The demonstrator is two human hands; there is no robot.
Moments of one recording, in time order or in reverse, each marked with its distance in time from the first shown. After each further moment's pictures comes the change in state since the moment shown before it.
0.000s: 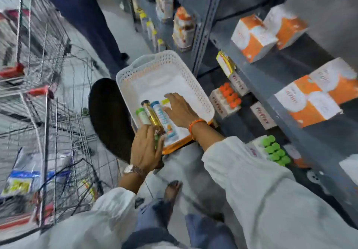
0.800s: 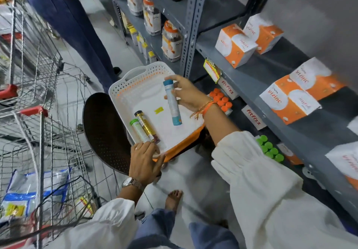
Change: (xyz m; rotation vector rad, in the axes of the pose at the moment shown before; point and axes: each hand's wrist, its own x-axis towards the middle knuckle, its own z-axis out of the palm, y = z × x) left_hand -0.008 0.007 0.000 0.026 0.001 0.128; right_hand -0.003 -0.010 -0.100 0.948 0.000 0.120
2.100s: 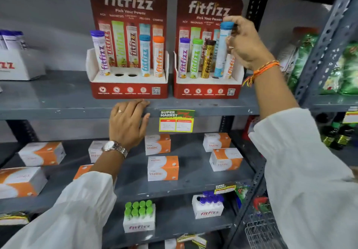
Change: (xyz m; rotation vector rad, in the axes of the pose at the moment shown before) left_hand 0.227 0.530 -0.026 -0.408 0.474 1.181; right_hand -0.661 -0.231 -0.276 -0.386 1.632 -0.521
